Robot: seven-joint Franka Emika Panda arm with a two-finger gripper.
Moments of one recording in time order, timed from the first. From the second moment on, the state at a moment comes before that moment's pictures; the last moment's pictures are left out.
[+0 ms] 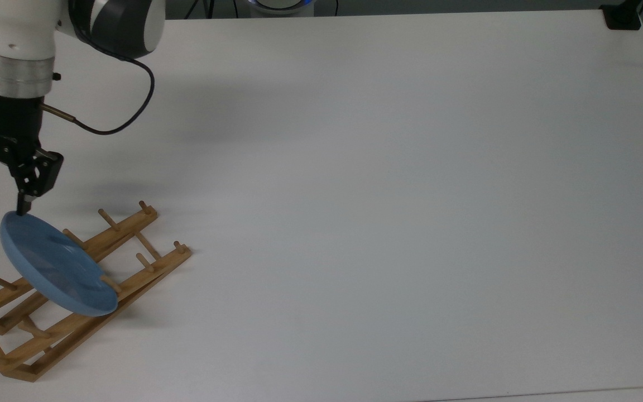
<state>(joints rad) -0.29 0.47 -0.08 -1.50 -0.19 2.64 0.06</state>
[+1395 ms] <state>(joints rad) -0.29 0.51 -0.08 -1.50 -0.19 2.70 0.06</state>
